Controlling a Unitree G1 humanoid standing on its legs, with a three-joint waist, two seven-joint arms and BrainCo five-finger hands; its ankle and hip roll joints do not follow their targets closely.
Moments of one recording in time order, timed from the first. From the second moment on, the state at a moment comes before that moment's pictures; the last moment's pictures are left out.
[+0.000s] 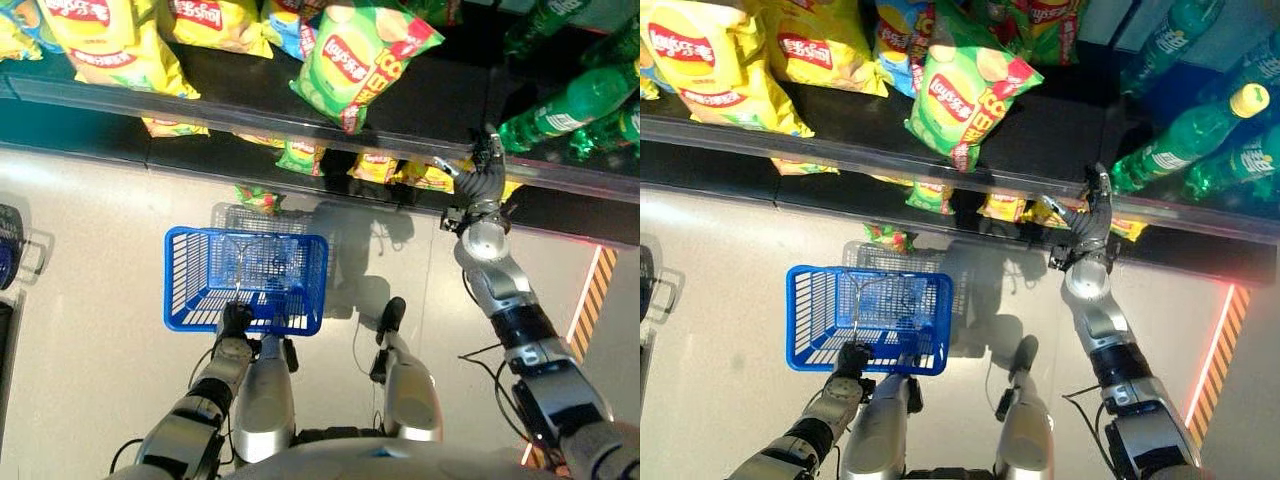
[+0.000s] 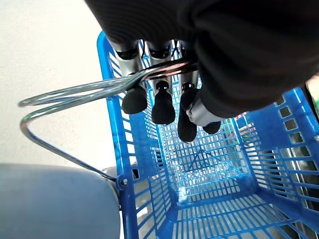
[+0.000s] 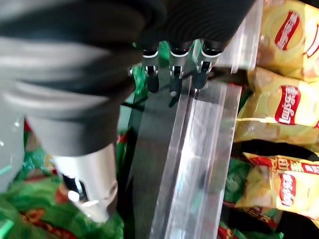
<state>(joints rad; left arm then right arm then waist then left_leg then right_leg) -0.28 0.20 -0.20 1.05 -0.02 -0.01 0.40 -0.54 -0.39 0.16 0.37 0.31 -0.10 -0.53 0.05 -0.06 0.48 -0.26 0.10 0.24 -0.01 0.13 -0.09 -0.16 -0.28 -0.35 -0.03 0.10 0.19</state>
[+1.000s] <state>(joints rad) -0.30 0.23 -0.17 1.02 -0.09 0.00 0.41 -0.17 -0.33 -0.03 0.21 0.43 -0.19 -0.46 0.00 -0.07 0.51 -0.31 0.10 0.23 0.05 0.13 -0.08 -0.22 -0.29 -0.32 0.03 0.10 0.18</state>
